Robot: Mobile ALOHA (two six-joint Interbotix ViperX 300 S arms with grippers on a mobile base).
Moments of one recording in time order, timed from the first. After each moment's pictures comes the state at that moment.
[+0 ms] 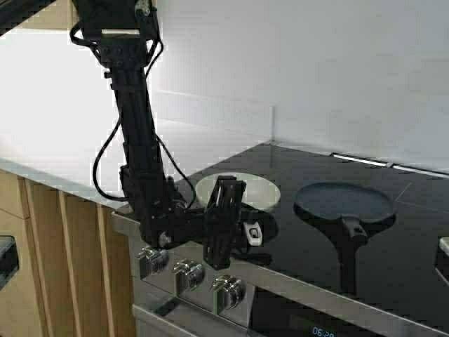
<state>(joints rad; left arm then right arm) -0.62 1.09 0.32 0.23 -1.26 -1.51 0.01 -0.97 1.21 0.00 -0.26 0.02</state>
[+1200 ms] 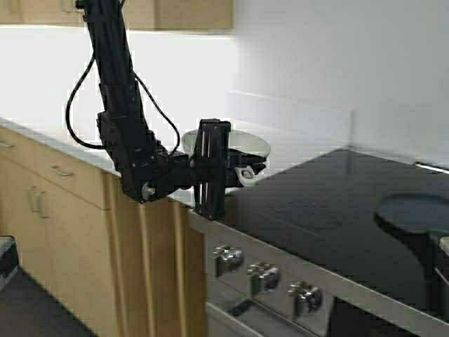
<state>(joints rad) -0.63 0.79 0.61 0.20 -1.37 -1.57 0.01 -0.96 1.21 0.00 -0.26 0.02</state>
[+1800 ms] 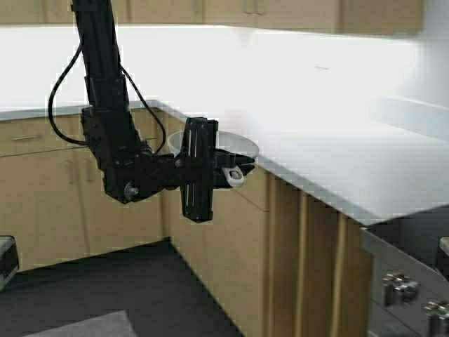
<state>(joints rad) -0.62 0.76 0.70 0.20 -1.42 -1.56 0.01 -0.94 1.21 0.00 -0.26 0.04</state>
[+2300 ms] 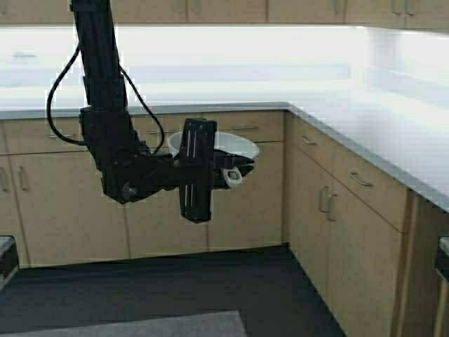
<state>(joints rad) -0.61 0.76 0.70 0.20 -1.42 -1.56 0.01 -0.94 1.21 -0.01 -0.26 0.04</state>
